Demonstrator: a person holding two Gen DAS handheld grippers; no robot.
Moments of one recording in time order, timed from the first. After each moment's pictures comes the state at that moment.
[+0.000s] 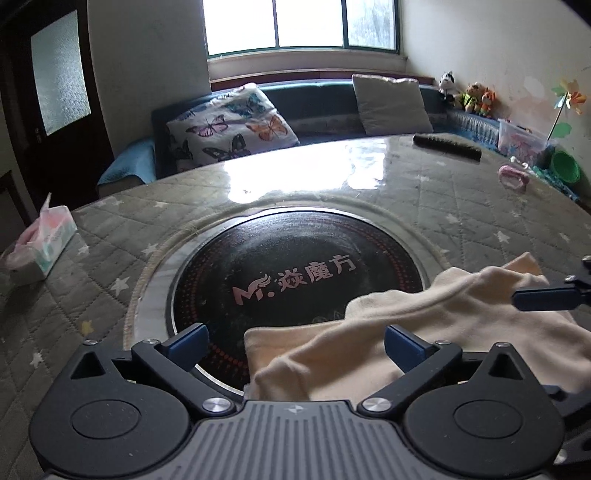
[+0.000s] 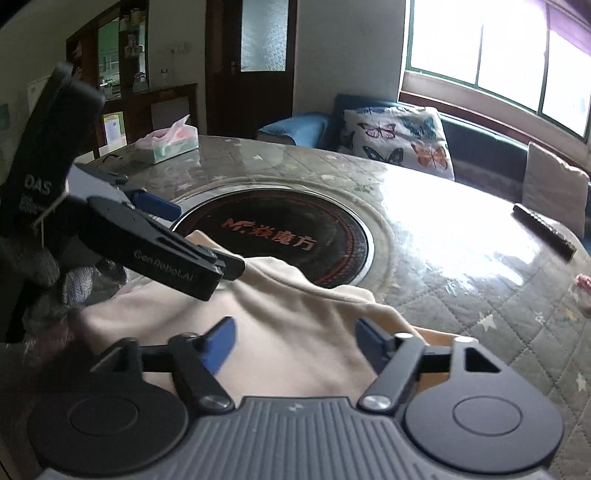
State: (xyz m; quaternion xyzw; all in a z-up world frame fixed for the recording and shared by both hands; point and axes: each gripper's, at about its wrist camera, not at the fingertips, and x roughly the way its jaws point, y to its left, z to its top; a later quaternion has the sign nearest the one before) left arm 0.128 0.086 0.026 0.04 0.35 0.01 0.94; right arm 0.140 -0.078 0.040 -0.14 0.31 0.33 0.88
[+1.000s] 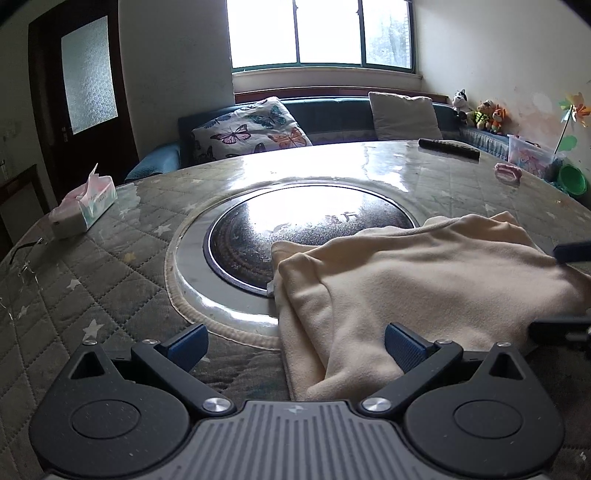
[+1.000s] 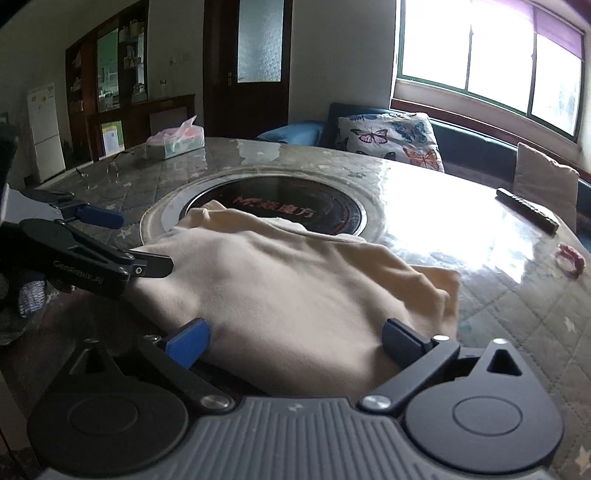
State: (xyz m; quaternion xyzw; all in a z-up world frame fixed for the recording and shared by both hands) left arm 0.046 0.088 0.004 0.02 0.32 0.04 0.95; right arm 0.089 -0.122 0.030 -0.13 0.29 0.32 0.89
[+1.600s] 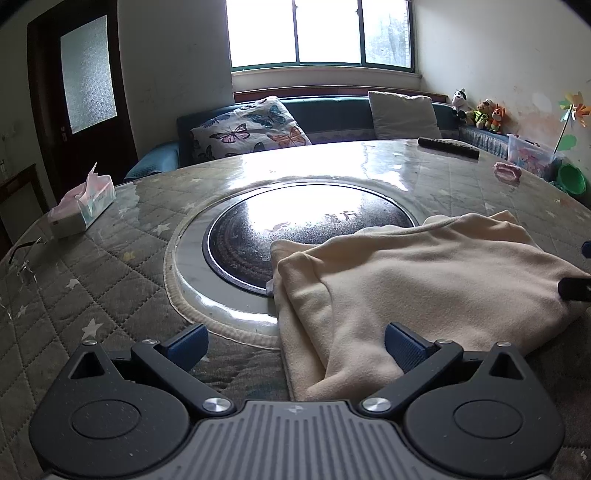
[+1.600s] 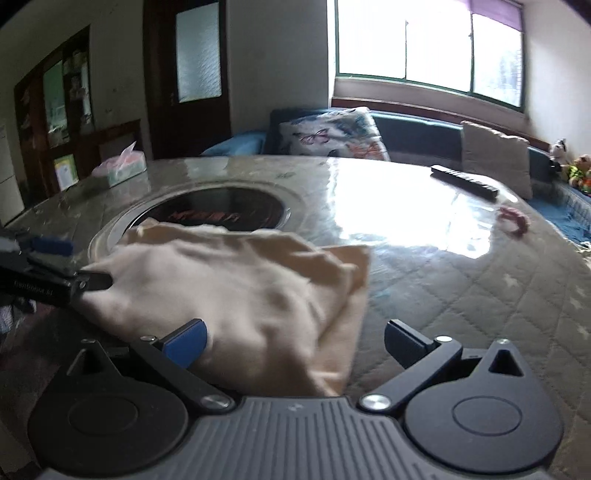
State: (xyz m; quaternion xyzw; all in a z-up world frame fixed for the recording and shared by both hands) left arm 0.046 0.089 0.004 0.02 0.32 0.04 0.95; right arm 0.102 -0.171 0.025 -0.07 0.29 0.23 0.93
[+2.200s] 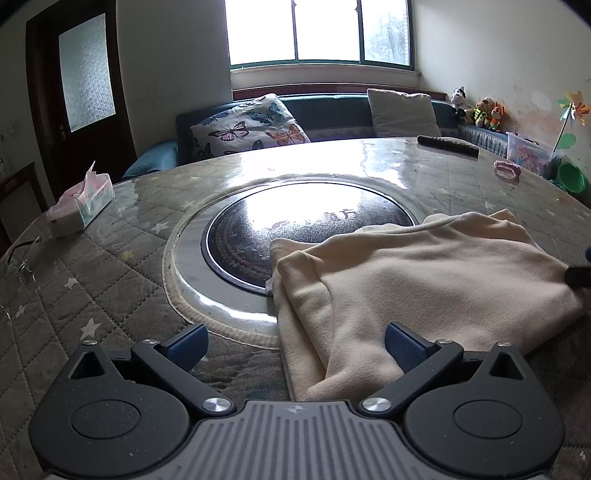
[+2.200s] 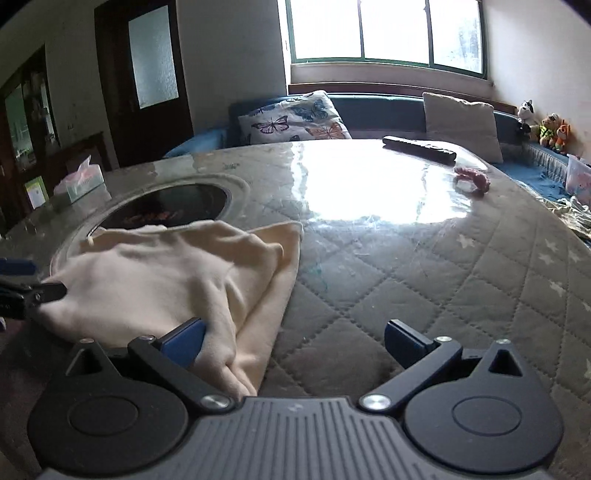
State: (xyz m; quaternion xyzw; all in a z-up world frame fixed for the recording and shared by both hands) left arm 0.048 0.087 0.003 0.03 0.32 0.04 0.94; right arm 0.121 -0.208 0.015 -0.02 0.32 0.20 0.93
